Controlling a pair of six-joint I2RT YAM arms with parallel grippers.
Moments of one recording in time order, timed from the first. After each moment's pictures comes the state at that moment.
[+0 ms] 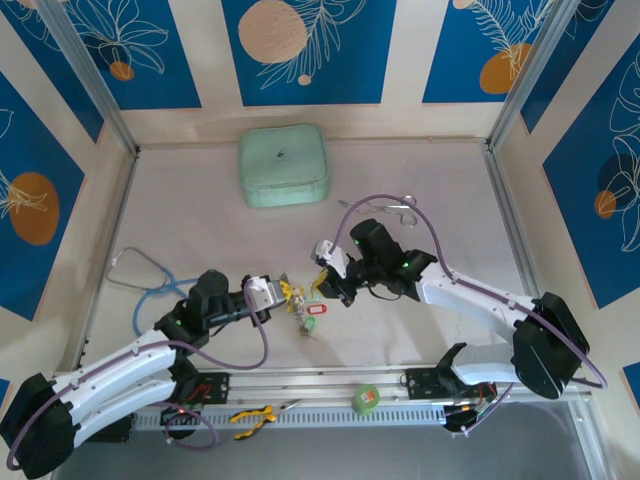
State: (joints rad) left arm -0.75 0.76 0.27 0.19 0.35 0.40; right arm 0.76 1.28 0.81 -0.32 -0.56 -0.19
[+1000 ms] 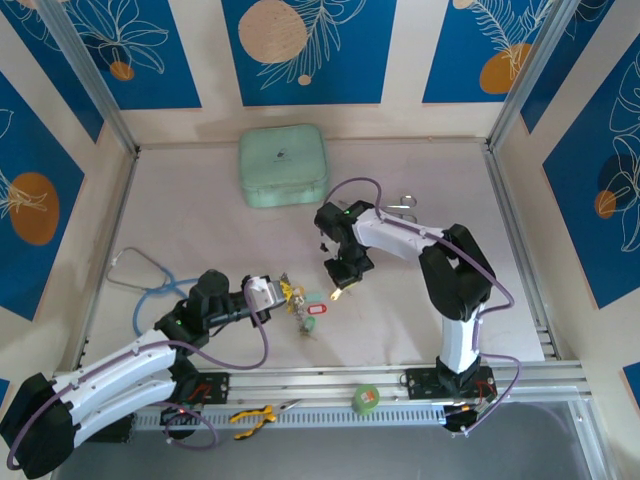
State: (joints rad) left arm -0.75 0.76 0.27 0.18 0.35 0.40; right arm 0.71 1.89 1.37 -1.11 -0.14 0.23
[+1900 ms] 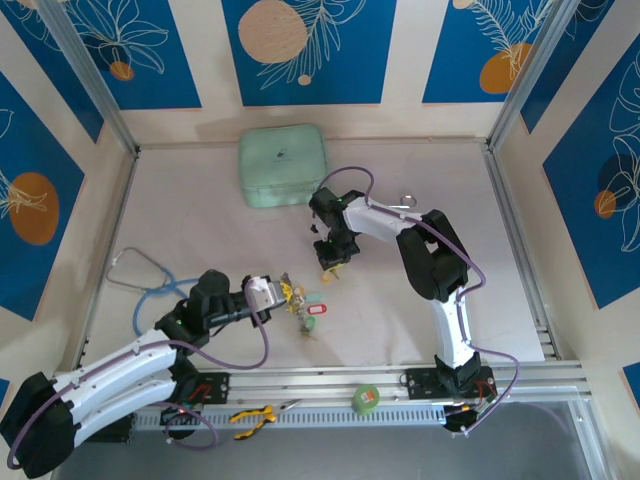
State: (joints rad) left arm -0.75 0.77 0.27 0.18 0.35 0.40; right arm 0.65 2.09 1.54 -0.97 -0.18 0.22
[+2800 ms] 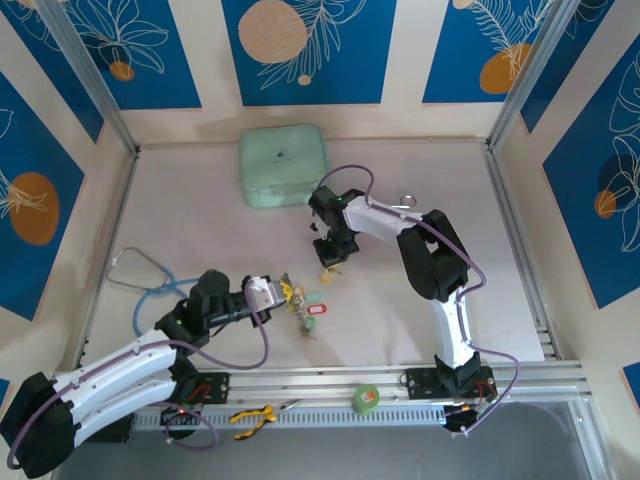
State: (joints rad) left arm -0.75 0.77 0.27 0.18 0.35 0.40; right arm 0.65 2.09 1.55 -0.97 -0.17 0.22
